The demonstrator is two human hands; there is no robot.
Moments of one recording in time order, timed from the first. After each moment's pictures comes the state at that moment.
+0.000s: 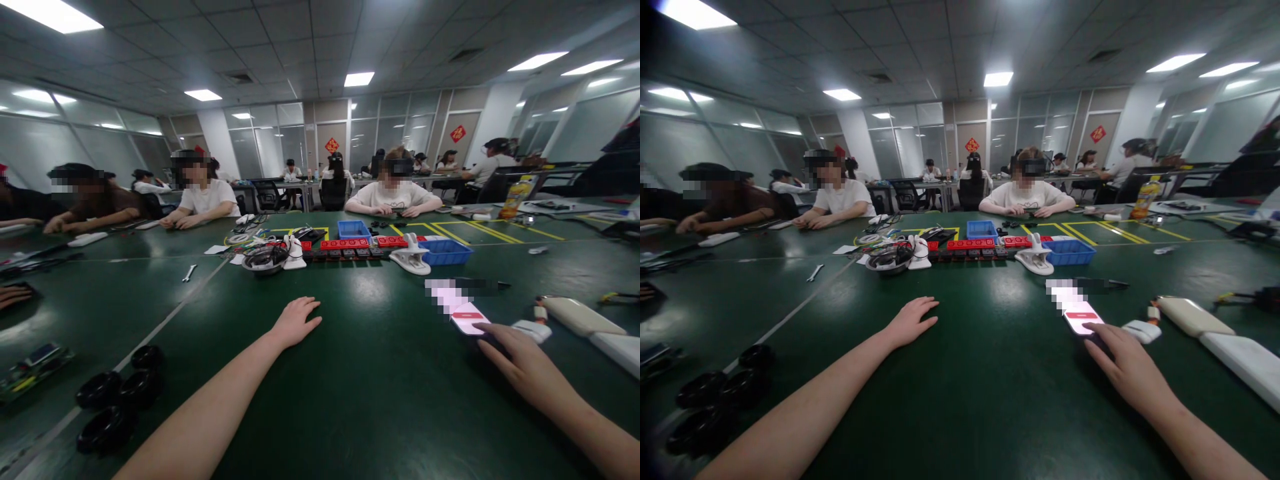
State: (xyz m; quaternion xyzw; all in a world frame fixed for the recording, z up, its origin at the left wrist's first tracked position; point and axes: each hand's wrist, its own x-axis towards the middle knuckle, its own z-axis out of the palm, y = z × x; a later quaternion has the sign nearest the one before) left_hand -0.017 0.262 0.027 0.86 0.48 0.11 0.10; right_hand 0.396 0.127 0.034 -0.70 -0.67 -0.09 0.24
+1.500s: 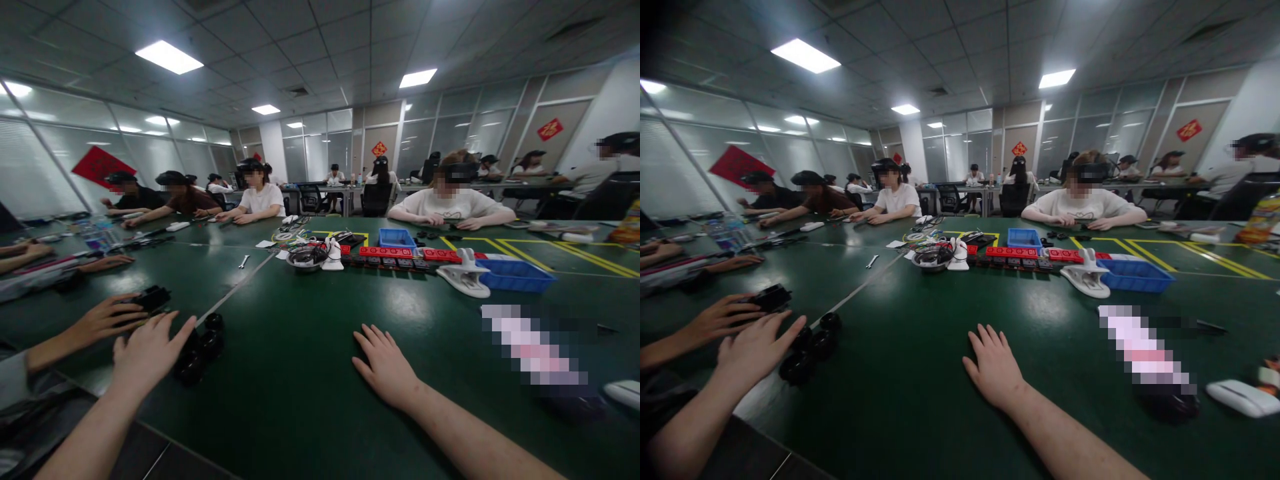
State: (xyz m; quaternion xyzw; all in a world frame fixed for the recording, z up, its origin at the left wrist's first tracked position) left_hand -0.247 0.100 0.093 0.50 0.85 0.06 -0.14; right_hand 0.155 0.172 0.035 -0.50 -0.85 0.11 0.11
